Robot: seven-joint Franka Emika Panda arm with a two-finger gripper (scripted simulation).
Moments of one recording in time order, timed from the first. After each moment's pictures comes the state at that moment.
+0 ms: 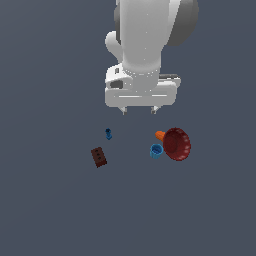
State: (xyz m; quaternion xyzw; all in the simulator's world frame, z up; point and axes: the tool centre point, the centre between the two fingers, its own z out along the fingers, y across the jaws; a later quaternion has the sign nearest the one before) arm -0.008 0.037 0.305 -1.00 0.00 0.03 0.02
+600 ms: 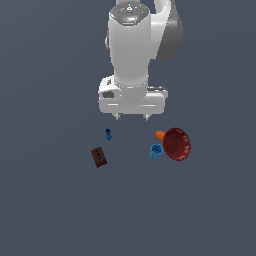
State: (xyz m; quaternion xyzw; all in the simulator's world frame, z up) arm -0.011 0.014 0.269 -1.00 0.03 0.02 0.02
